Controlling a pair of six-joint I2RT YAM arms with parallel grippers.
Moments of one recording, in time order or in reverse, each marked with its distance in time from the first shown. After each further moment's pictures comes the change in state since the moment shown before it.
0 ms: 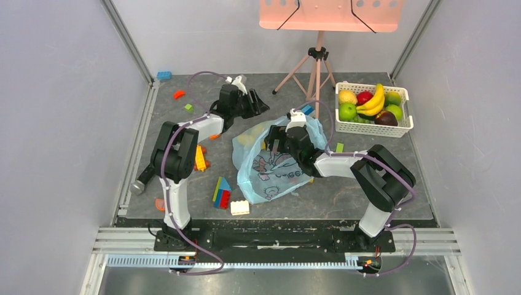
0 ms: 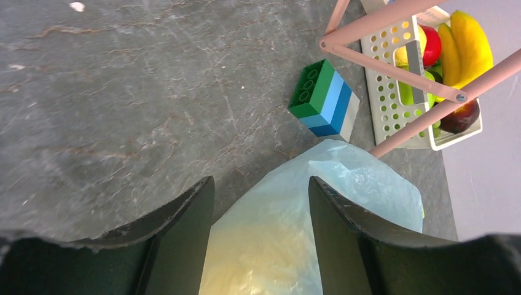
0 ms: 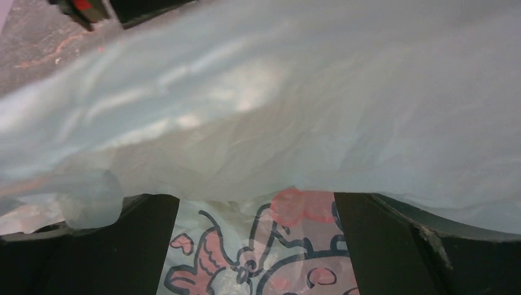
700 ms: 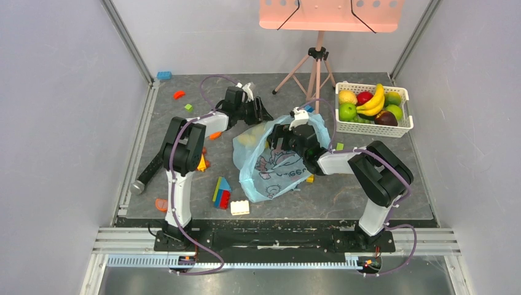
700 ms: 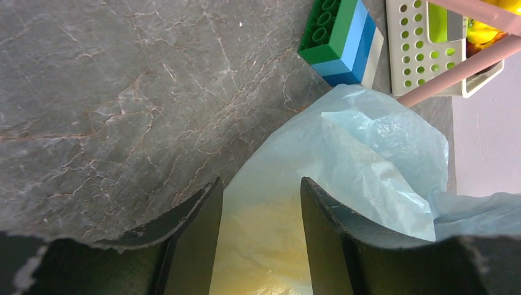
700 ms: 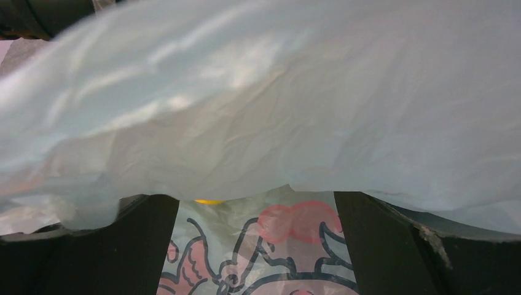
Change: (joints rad) left arm 0.000 0.147 0.131 -0.149 0.177 0.063; right arm -0.080 0.037 -0.032 0.145 -0.145 -0.064
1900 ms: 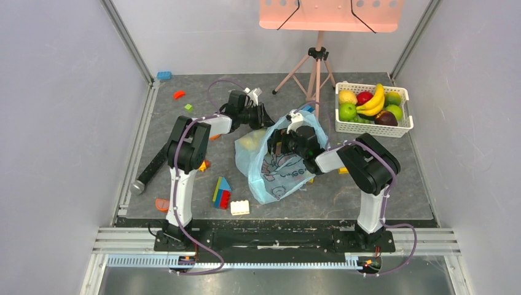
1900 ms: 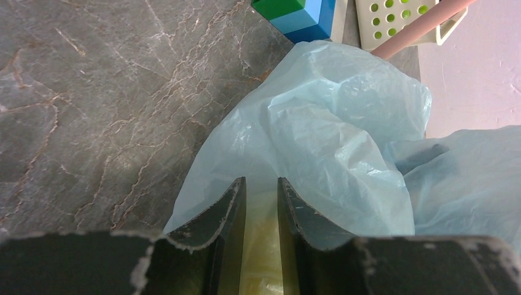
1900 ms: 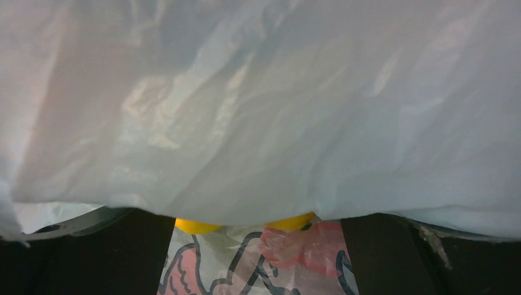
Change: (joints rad) left arm -0.016 0.065 0.000 0.052 0.193 0.001; right arm -0.047 0.149 0.003 0.148 -0.256 -0.047
